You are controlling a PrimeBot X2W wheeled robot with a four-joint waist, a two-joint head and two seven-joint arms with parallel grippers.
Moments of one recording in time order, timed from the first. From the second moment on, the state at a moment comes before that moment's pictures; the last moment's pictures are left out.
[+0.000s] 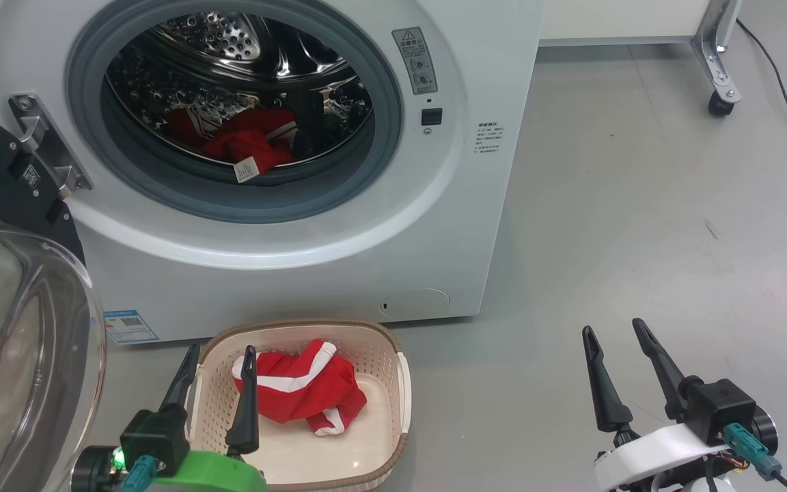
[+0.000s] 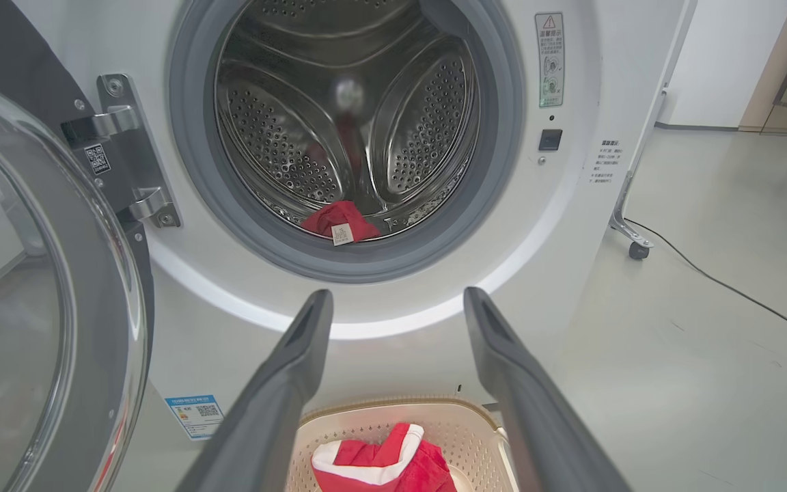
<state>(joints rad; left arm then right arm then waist) 0.03 0.06 -0.26 0.12 -0.32 0.08 -0.21 0.07 -0.04 0.15 0.14 0.24 0.06 -0.26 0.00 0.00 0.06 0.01</state>
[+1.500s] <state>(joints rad) -0.62 0.11 -0.24 0.32 -0.36 0.03 0.18 -0.13 -0.04 0.24 0.02 0.27 0.08 -0.26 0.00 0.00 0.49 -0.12</state>
